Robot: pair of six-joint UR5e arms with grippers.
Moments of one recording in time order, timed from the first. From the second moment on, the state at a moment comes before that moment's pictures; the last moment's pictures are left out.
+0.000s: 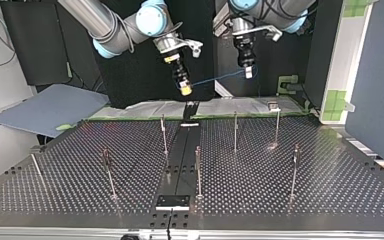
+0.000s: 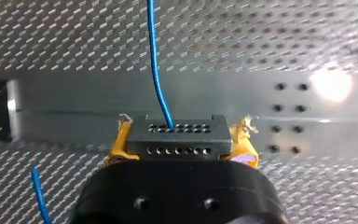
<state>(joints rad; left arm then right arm) -0.42 -1.80 -2.37 -2.12 -2.18 -1.66 2.39 -1.09 1.80 -0.61 1.66 1.62</state>
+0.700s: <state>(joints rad) -0.38 -1.61 -2.25 -2.31 -2.28 -1.69 2.40 -1.13 1.69 -0.58 1.60 1.63</state>
